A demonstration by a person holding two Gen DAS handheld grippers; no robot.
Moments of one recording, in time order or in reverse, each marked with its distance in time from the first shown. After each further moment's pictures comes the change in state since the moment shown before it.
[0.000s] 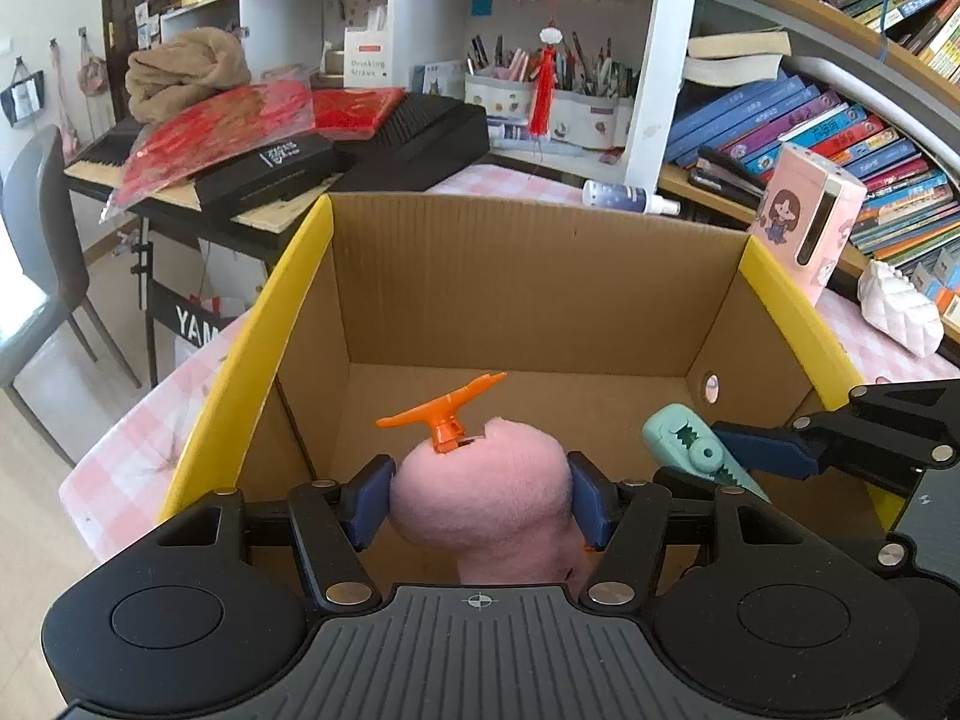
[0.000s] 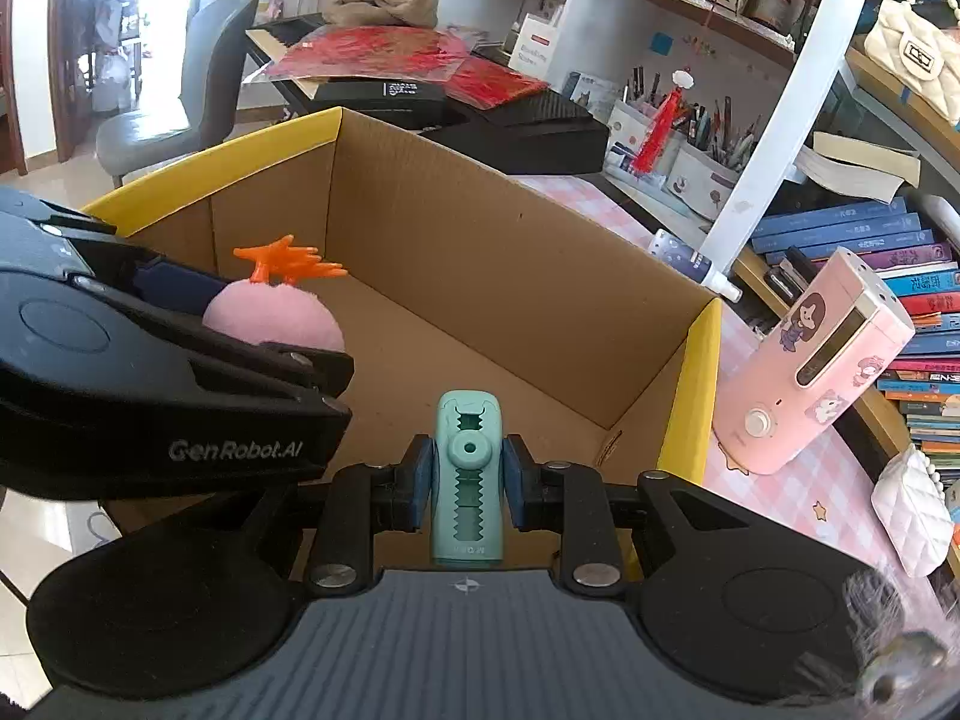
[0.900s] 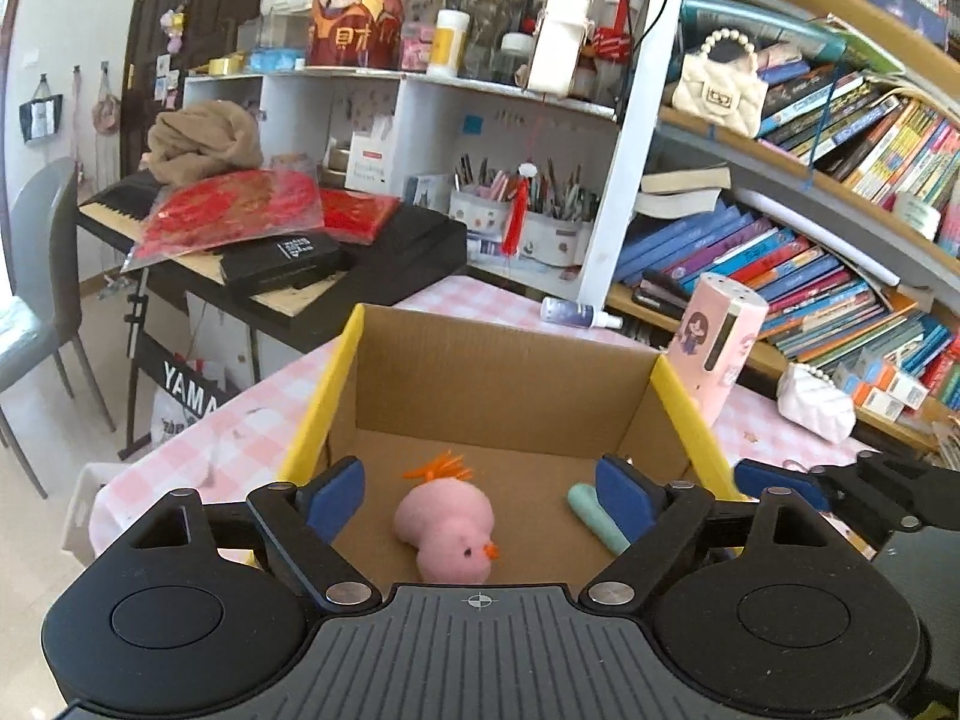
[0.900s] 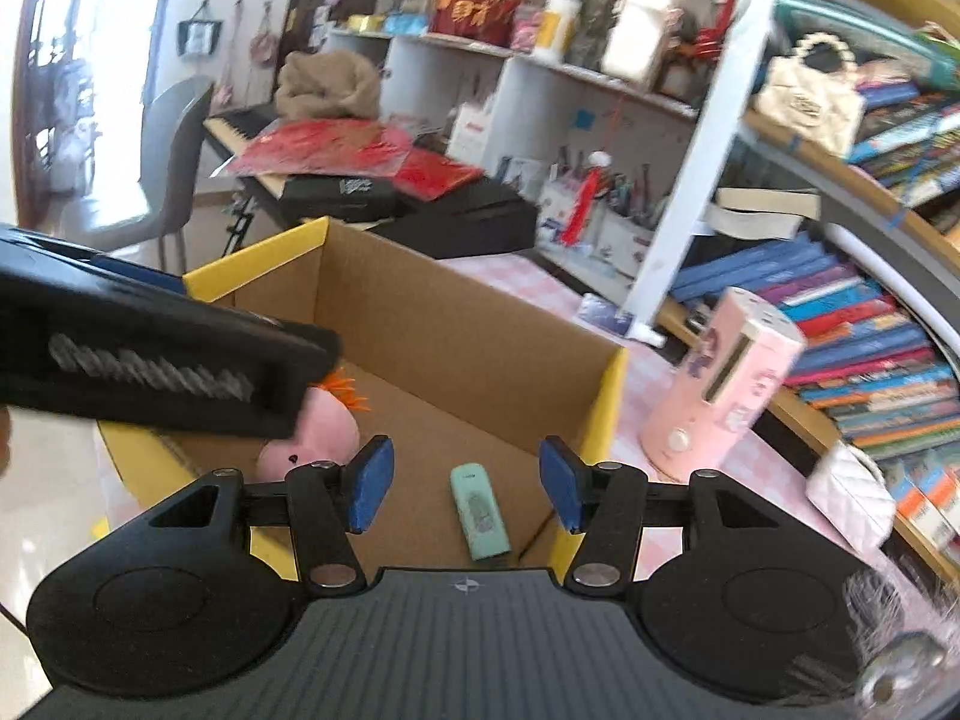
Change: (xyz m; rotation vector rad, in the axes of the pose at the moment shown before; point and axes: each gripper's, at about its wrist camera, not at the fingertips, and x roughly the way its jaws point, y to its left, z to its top) left arm -0.100 0.014 -0.020 -0.069 -0.223 -0.095; right arm -0.087 0.012 -0.022 0.103 -0.186 -0.124
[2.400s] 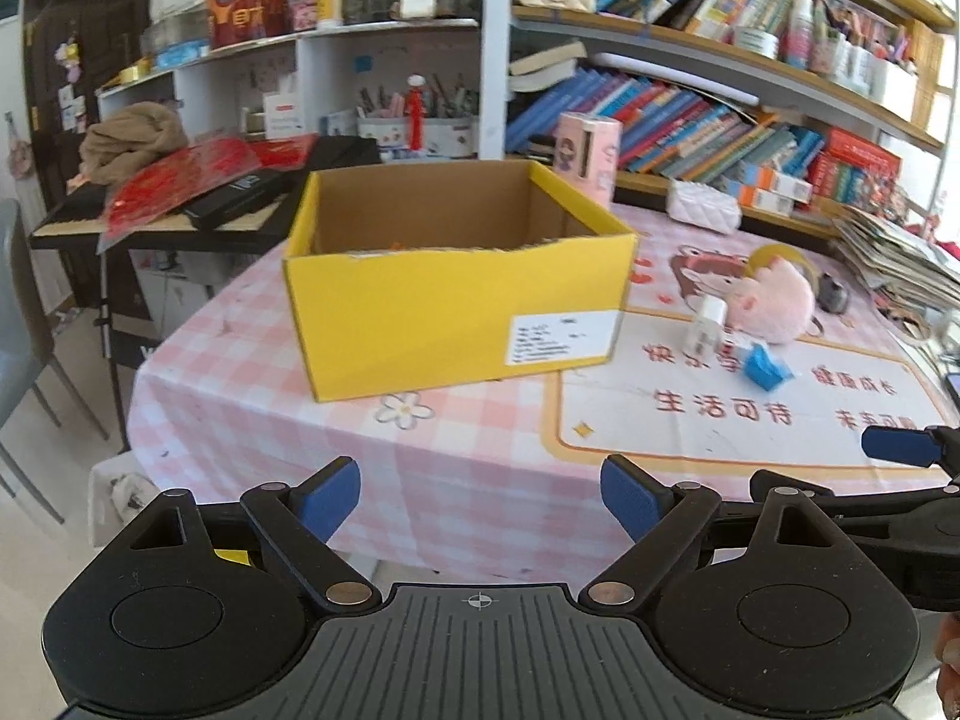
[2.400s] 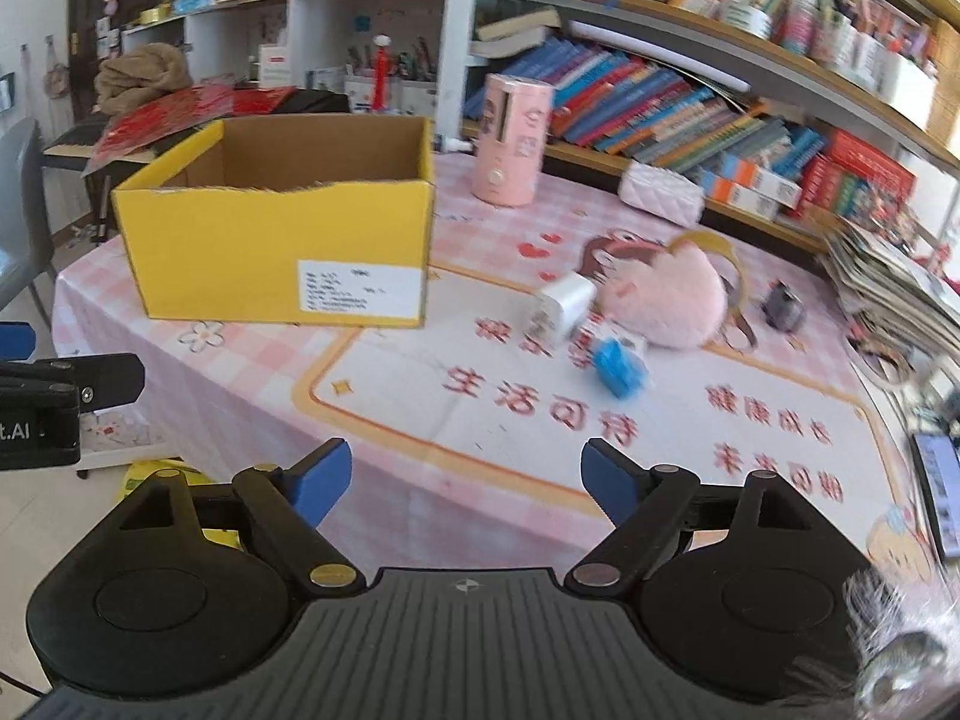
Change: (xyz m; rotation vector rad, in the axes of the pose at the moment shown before) left arm -0.116 0.006 -0.113 0.260 0.142 -0.122; right arm -0.160 0.060 -0.131 0.395 0.202 -0.296
